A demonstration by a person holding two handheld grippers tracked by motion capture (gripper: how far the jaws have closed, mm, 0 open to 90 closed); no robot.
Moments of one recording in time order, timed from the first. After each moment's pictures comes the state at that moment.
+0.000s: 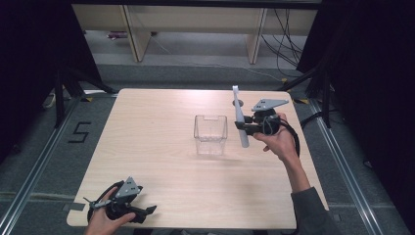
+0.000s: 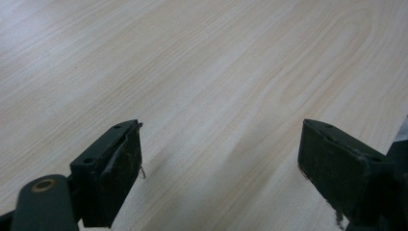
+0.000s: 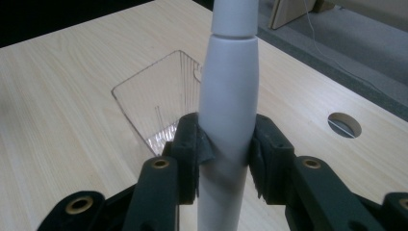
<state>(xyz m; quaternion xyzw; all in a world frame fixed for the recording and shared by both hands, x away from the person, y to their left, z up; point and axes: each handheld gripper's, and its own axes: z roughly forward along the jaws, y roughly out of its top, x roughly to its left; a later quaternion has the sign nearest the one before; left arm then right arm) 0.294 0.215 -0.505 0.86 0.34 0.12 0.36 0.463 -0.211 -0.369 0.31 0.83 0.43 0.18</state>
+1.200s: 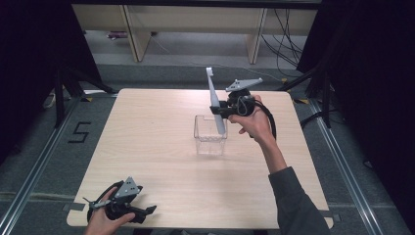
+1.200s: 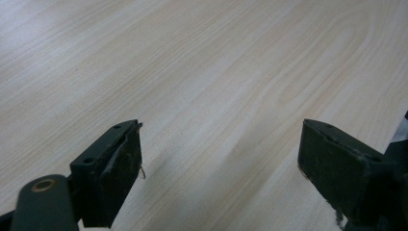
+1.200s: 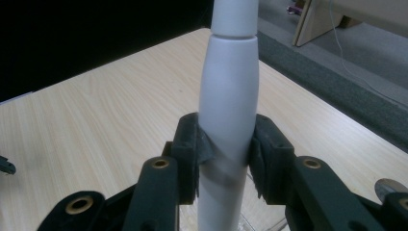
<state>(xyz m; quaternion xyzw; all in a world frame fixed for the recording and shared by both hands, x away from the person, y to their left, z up) 0.294 0.216 -0.503 0.86 0.34 0.12 0.36 0.495 -0.142 -0.336 0.28 0.83 0.45 0.15</state>
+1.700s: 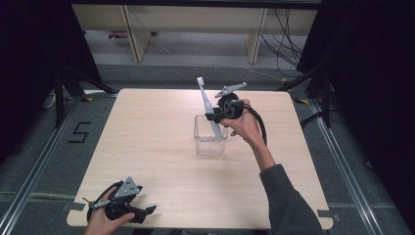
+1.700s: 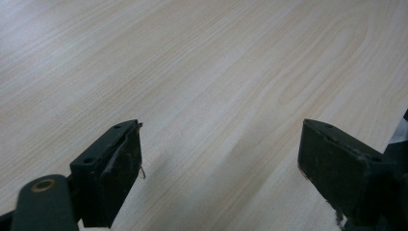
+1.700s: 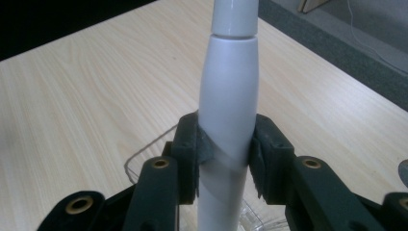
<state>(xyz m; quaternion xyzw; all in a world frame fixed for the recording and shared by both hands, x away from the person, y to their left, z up) 0.294 0.216 -0.503 0.86 0.34 0.12 0.36 0.512 -0.119 -0.371 0.31 0.86 0.40 0.13</state>
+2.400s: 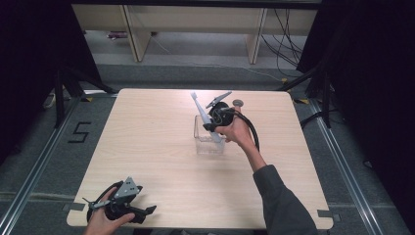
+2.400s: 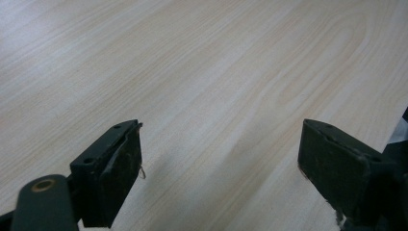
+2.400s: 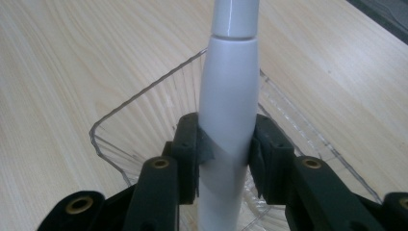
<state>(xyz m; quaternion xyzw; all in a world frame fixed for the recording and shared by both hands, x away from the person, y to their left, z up) 0.293 0.217 -0.502 0.86 0.34 0.12 0.36 0.519 -0.099 -0.405 0.32 0.89 0.30 0.11</state>
